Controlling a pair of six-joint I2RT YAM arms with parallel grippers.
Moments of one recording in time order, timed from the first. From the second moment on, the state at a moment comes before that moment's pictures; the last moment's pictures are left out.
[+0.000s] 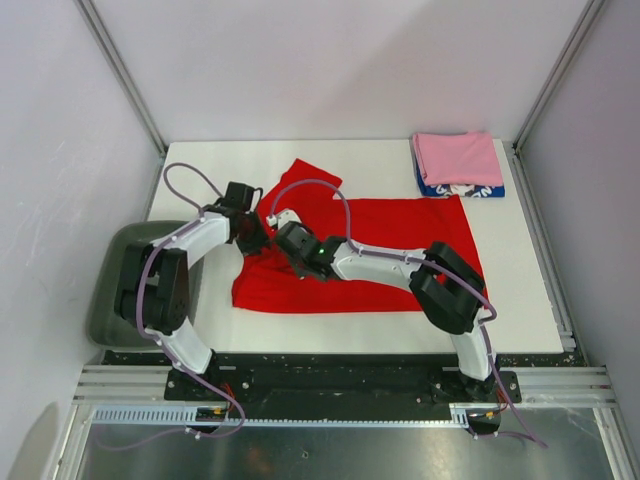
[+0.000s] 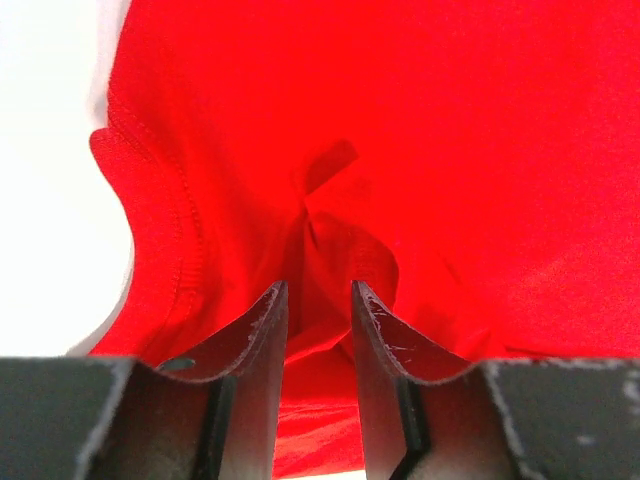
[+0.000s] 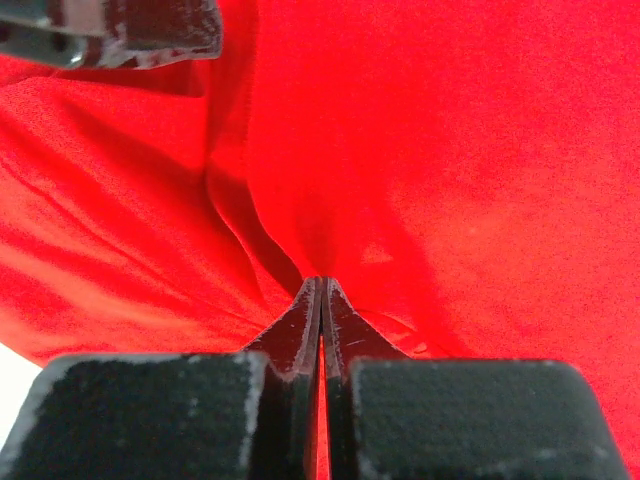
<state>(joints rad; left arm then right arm) -0.22 1.67 1.06 -0.50 0.04 -0.64 1.04 2.02 1.51 -0.35 0.33 0.26</state>
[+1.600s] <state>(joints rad) -0.22 1.81 1.24 -0.48 0.06 -0.60 0.89 1.98 1.51 -0.39 0.36 0.33</state>
